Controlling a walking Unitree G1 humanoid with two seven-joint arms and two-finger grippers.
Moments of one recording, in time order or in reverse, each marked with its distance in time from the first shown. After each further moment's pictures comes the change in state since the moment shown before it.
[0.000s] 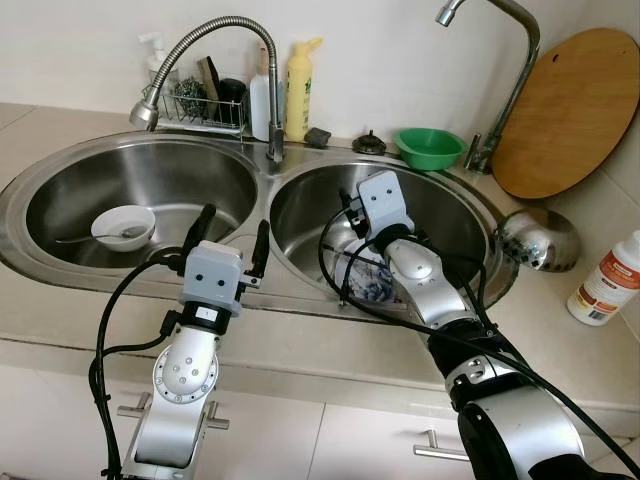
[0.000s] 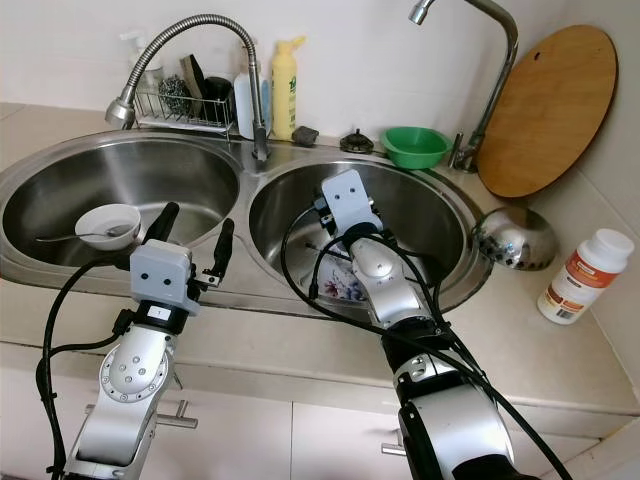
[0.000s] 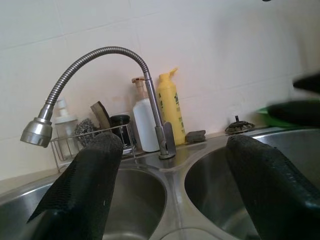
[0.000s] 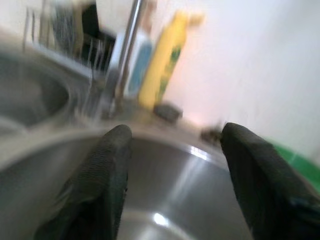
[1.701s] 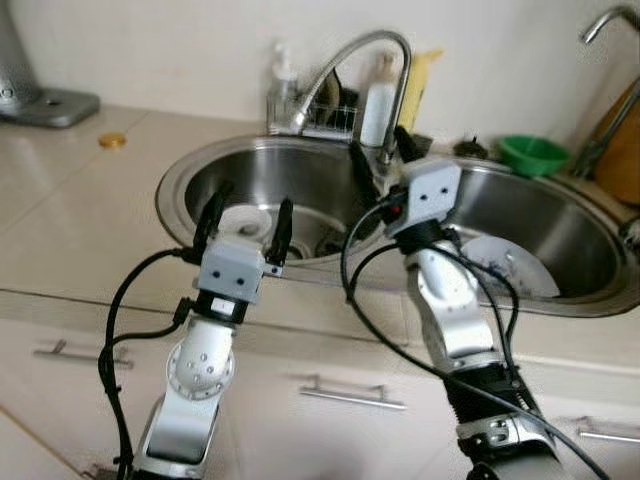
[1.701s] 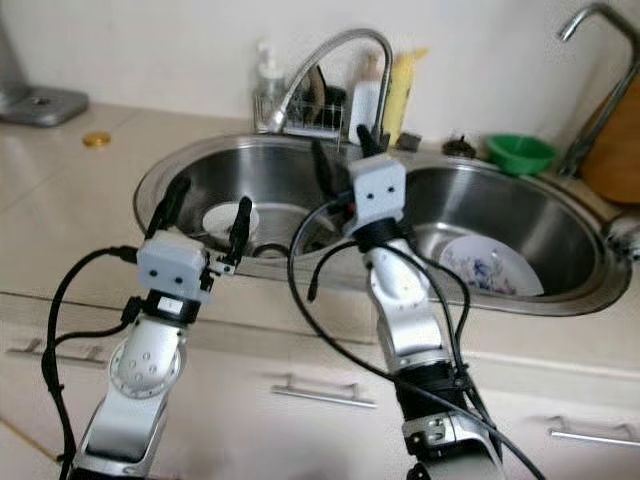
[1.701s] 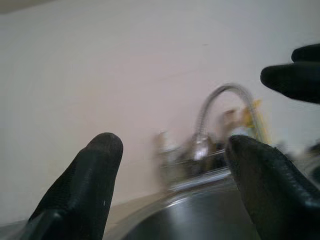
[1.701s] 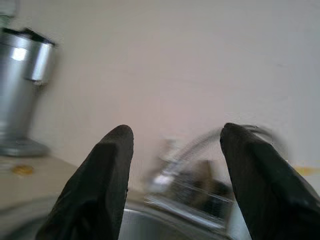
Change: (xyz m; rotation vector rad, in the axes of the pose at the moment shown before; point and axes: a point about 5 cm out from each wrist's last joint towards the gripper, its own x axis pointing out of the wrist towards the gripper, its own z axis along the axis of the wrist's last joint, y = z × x) left arm 0.009 -0.010 0.033 0.051 -0.178 -0.023; right arm -0.041 0.000 0.048 0.120 -0.383 -0.031
